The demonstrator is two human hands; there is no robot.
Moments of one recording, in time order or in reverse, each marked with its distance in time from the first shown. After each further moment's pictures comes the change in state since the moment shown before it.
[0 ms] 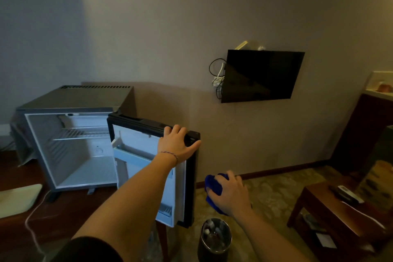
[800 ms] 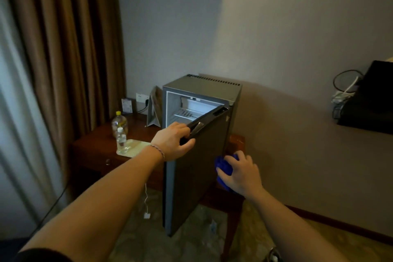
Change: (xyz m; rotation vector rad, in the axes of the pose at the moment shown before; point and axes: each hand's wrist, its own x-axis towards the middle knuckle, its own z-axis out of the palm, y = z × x) left_hand -0.178 -0.265 -0.149 0.124 0.143 -0.066; right_hand 0.041 -0.253 0.059 0.036 -0.022 -0.613
